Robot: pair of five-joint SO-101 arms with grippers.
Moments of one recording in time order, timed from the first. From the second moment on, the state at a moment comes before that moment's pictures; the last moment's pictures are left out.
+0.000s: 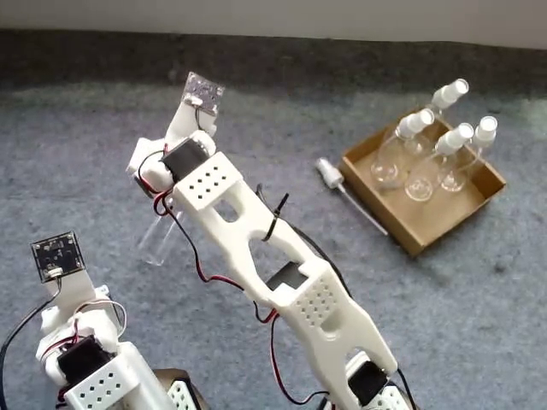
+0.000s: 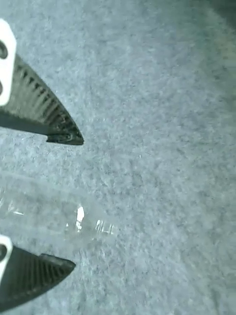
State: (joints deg) left arm -44.0 -104.4 95.4 71.3 -10.2; right arm -48.9 44.7 -57.2 73.5 -59.7
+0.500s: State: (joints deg) left arm -41.6 -104.4 95.4 71.3 -10.2; right arm -48.9 55.2 -56.0 70.3 -74.8
